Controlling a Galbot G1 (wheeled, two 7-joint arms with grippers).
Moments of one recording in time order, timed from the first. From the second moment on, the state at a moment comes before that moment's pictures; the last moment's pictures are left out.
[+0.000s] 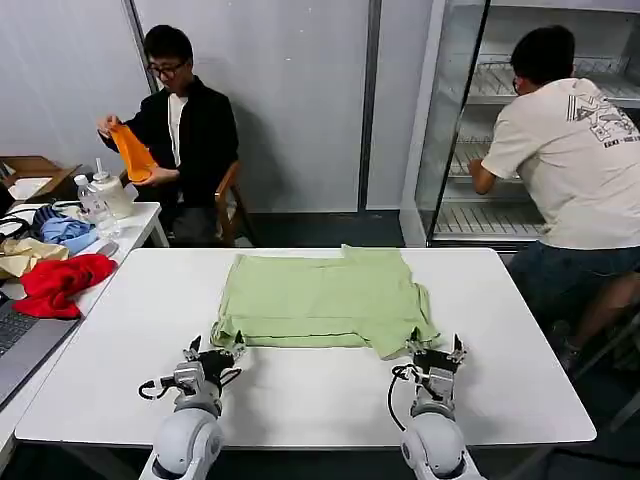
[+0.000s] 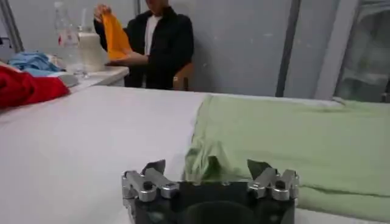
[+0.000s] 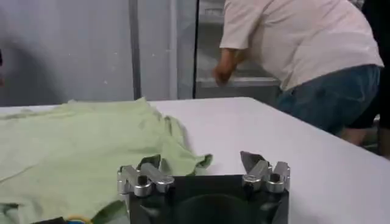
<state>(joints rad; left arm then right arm) 1.20 -1.33 -0.37 -1.80 -0.37 0.42 -0.35 -1.16 1.40 0.25 1.69 0.26 -0.27 0.58</state>
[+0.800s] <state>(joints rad) 1.22 -1.34 -0.36 -1.78 -0.39 0.41 -0.35 -1.21 1.42 0.24 1.71 0.35 -0.29 0.56</state>
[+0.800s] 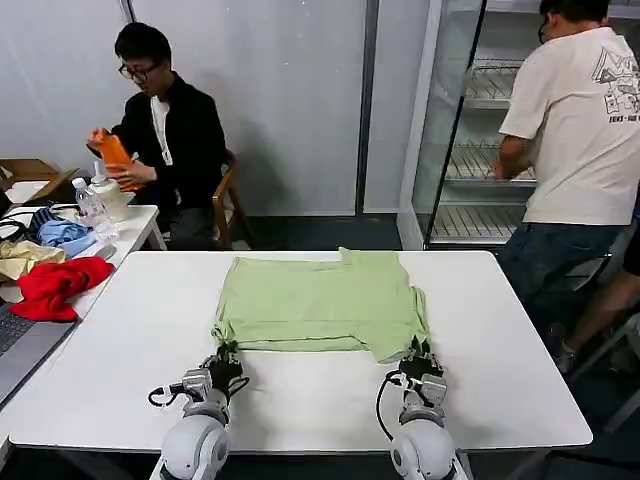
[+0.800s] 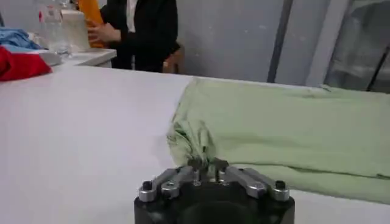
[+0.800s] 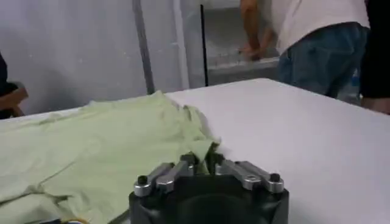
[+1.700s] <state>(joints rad) 1.35 -1.30 -0.39 -1.92 -0.39 0.43 -0.38 -1.36 1.38 0.24 1.88 0.30 -0.38 0.62</state>
